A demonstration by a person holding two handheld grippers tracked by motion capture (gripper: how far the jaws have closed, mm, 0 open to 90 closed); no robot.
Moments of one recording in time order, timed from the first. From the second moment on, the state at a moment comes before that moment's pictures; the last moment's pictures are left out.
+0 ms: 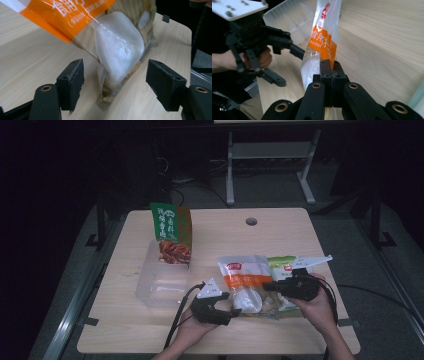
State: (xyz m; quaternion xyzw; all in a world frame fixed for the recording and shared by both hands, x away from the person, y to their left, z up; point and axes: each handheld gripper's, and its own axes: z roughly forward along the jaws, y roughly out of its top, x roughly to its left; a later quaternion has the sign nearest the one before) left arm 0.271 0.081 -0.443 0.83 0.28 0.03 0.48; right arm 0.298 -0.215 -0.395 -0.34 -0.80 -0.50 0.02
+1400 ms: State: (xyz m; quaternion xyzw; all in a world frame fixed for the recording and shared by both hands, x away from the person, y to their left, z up) left arm 0.276 0.101 -0.445 0.80 0.32 0.05 0.51; right arm 0.289 -0.183 -0.406 -0.30 -0.81 -0.51 0.01
